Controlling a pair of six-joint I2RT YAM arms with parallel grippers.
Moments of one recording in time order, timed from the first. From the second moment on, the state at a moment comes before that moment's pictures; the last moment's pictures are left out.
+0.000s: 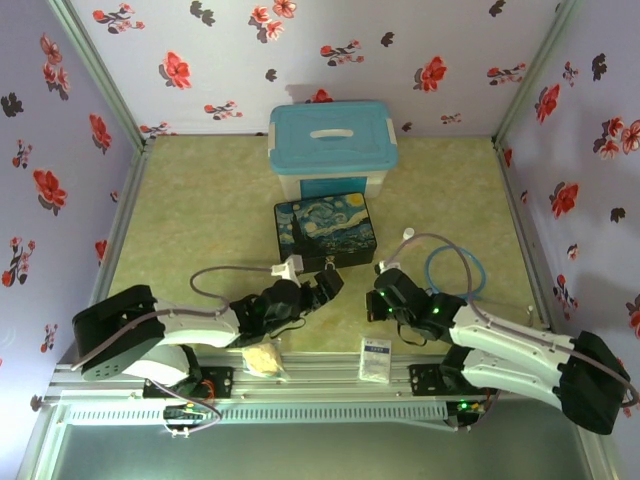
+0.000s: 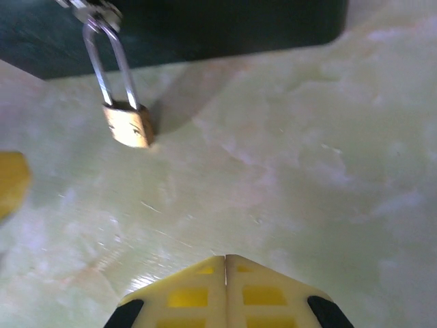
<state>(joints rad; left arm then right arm) -1.18 1.41 0.41 0.63 -0.26 -1.42 0.92 0.92 0.42 -0.35 0.13 0.70</state>
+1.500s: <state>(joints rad) -1.24 1.42 0.34 0.95 -0.47 -1.87 1.02 0.95 0.38 0.23 0.04 0.76</state>
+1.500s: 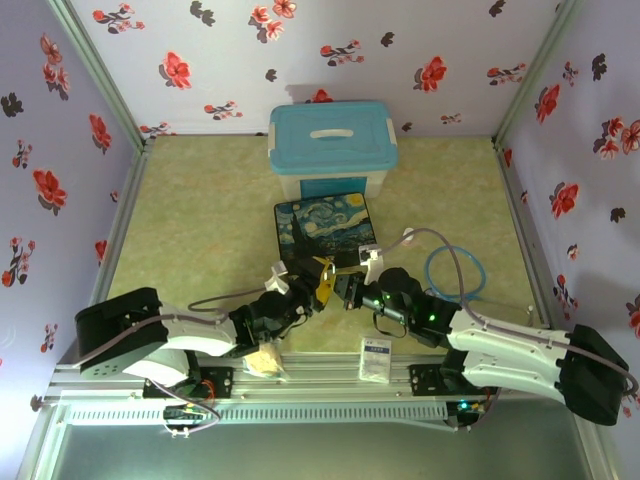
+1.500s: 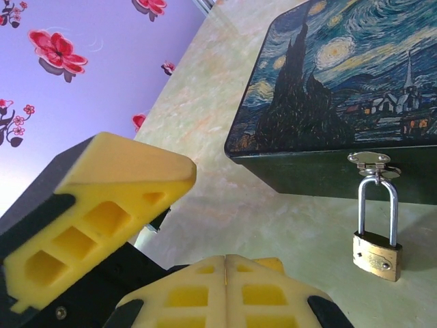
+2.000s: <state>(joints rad) -1.24 1.44 0.34 0.96 -0.47 -1.85 1.02 0.95 0.36 0.24 0.05 0.76</state>
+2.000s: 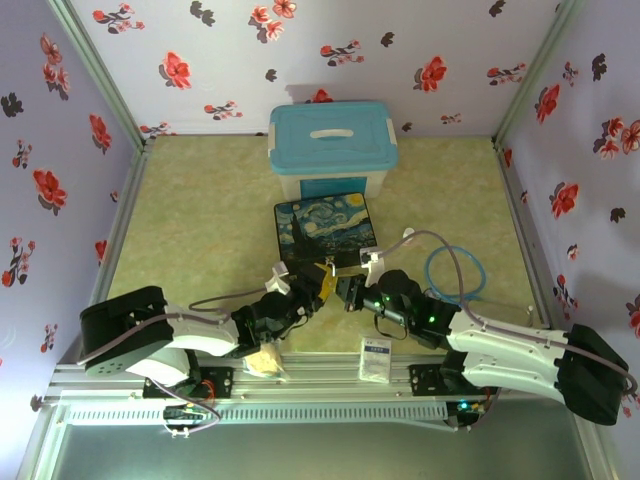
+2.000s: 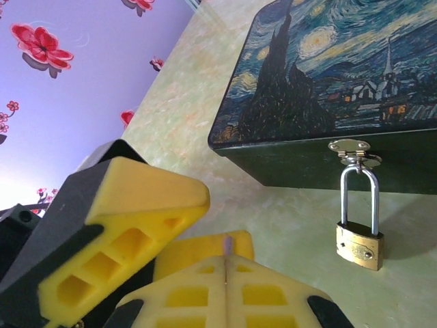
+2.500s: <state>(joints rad) -1.24 1.51 0.35 1.01 -0.45 -1.82 1.02 0.90 0.34 0.22 0.08 0.77</state>
